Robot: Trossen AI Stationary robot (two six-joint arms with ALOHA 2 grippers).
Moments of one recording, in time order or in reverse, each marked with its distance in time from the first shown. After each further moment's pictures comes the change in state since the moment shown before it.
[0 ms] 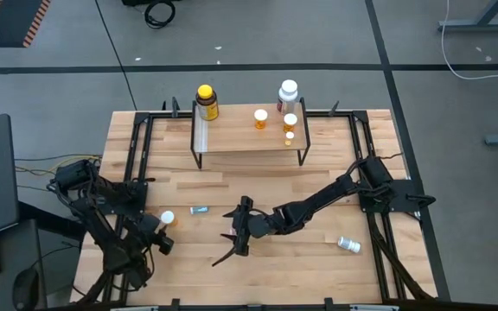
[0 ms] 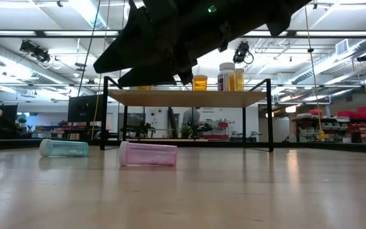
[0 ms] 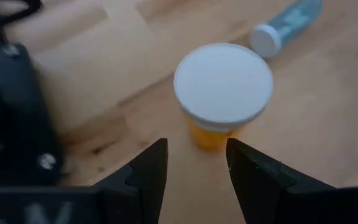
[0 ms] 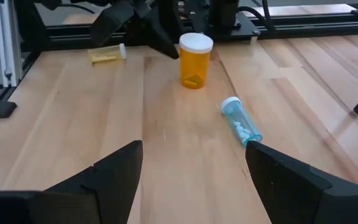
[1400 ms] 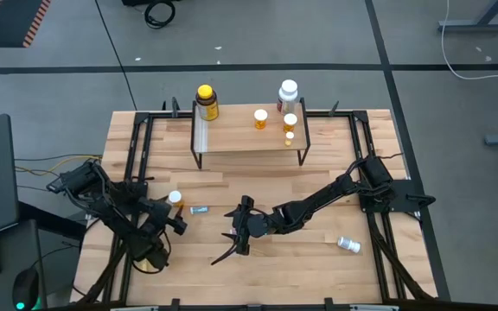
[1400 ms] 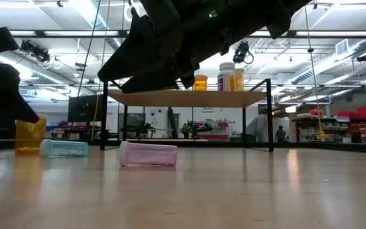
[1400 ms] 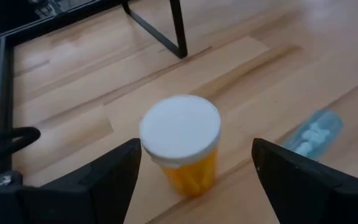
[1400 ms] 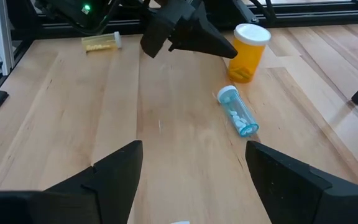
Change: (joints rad) left arm 0.218 0.067 -0.095 -0.001 -0.322 0.096; right arm -0.005 0.000 0.000 -0.037 -0.004 0.012
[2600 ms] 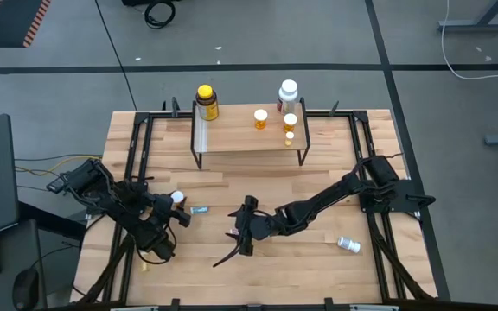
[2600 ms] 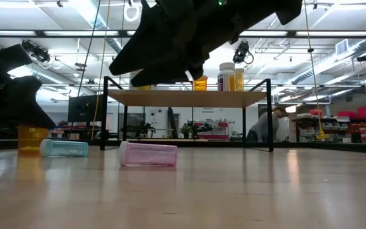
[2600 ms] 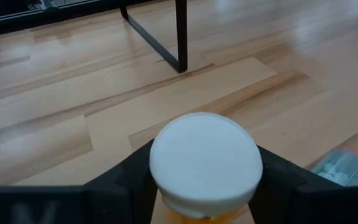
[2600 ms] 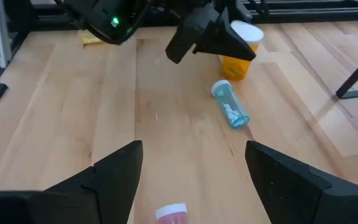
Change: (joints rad) left arm 0.095 0.000 -0.113 0.194 -0.126 -0.008; right arm 0.023 -0.048 0.000 -0.101 0.038 0.016
